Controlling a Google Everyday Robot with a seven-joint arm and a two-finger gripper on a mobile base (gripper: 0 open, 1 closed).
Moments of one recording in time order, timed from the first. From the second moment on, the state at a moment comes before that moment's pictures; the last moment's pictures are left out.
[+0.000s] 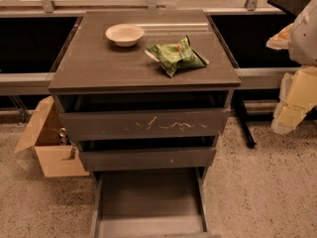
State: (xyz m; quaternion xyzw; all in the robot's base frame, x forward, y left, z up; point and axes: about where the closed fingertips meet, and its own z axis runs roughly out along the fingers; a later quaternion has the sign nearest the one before) arm 0.442 -0.220 0.981 -0.61 0.78 -0.03 0.17
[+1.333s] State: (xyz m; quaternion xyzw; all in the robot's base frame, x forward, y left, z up) arm 0.565 -0.176 0.959 -0.62 0.74 0.03 0.27
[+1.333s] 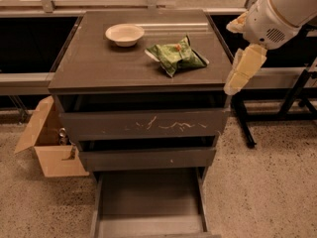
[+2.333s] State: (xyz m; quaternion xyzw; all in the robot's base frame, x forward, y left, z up) arm 0.631 -0.156 0.964 -0.61 0.72 0.03 0.34
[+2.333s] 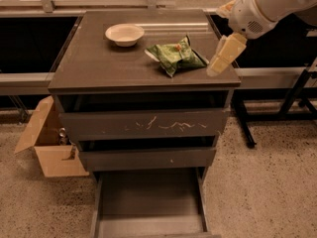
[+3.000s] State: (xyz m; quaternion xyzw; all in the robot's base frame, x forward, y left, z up) arm 0.693 -0.122 0.942 -0.61 0.70 0.03 0.37
